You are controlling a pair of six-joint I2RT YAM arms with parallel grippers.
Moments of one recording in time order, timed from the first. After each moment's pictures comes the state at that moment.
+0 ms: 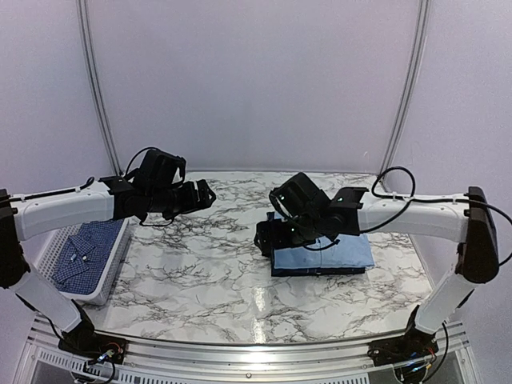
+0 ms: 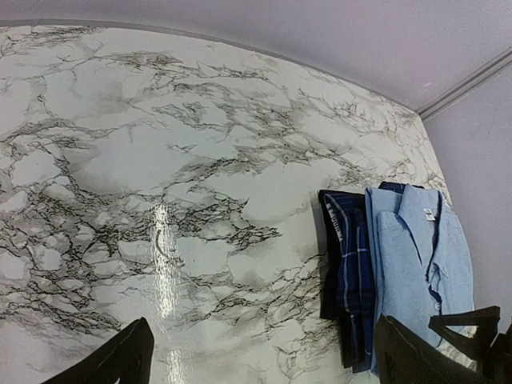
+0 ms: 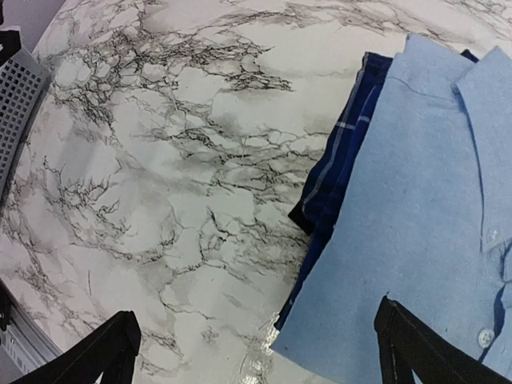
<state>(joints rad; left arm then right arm) -0.68 1.49 1.10 -0.27 -0.11 -0.69 0.95 1.67 1.27 -0.49 0.13 0.57</state>
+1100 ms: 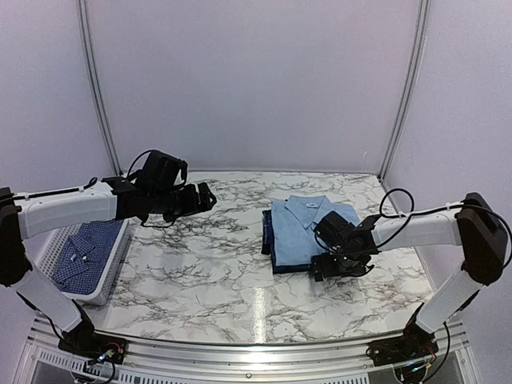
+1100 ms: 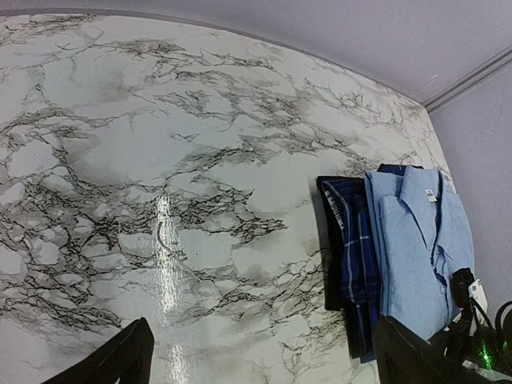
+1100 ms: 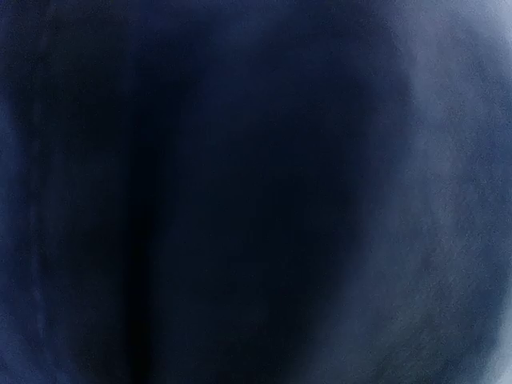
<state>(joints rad) -0.68 1.51 1.10 -0.27 -0.09 -0.69 0.73 1.55 0.81 -0.58 0.24 0.62</state>
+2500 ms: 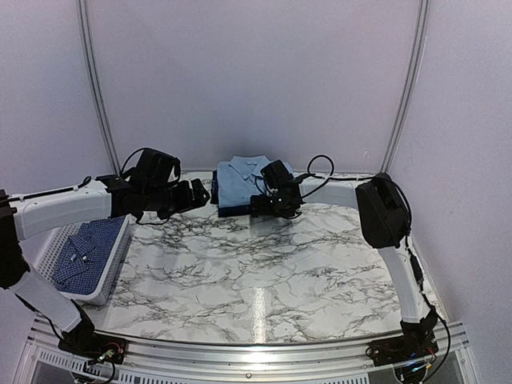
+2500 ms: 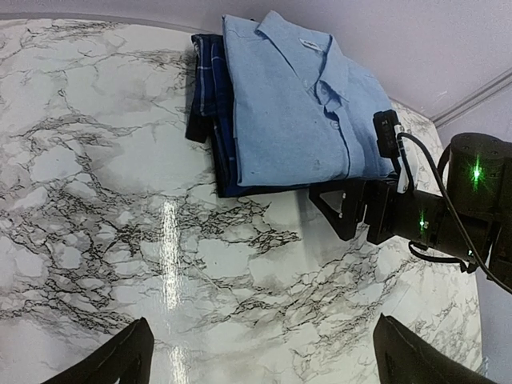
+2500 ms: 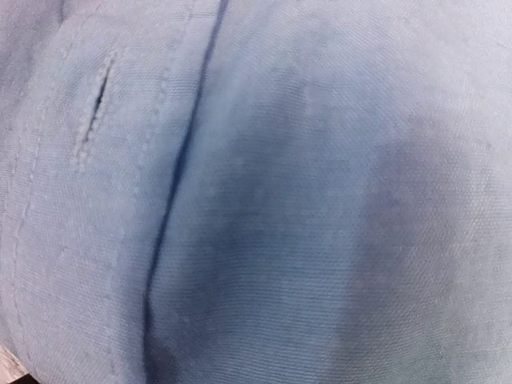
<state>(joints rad) -0.64 1.49 1.10 -0.29 -0.11 -0.69 0.64 2.39 1.90 -0.44 0.10 0.45</state>
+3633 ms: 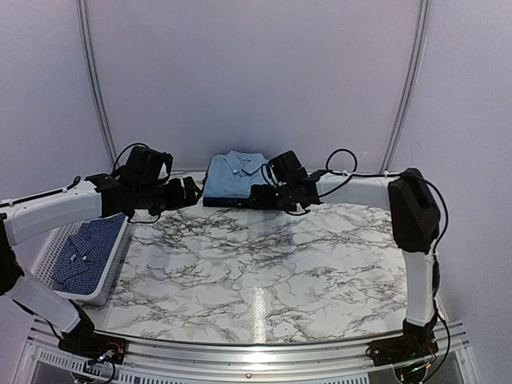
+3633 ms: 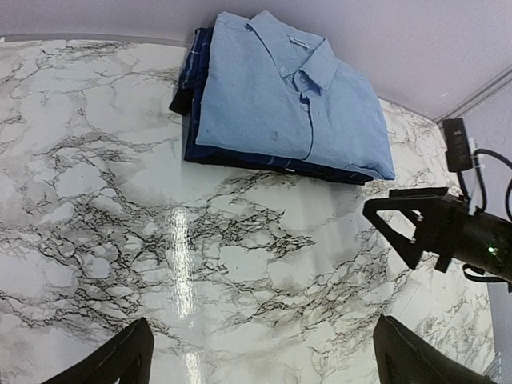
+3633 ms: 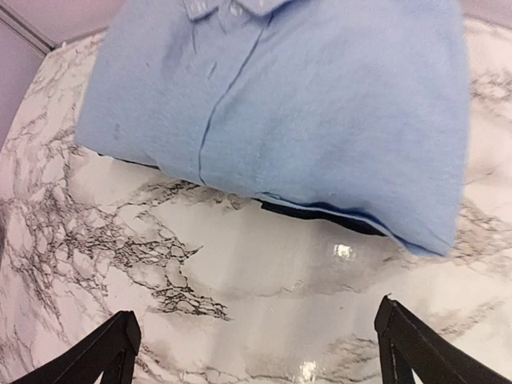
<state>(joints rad) -0.61 1.42 1.07 -0.31 -0.11 -0.62 0.69 2.16 1.67 -0.28 0.05 0.51</state>
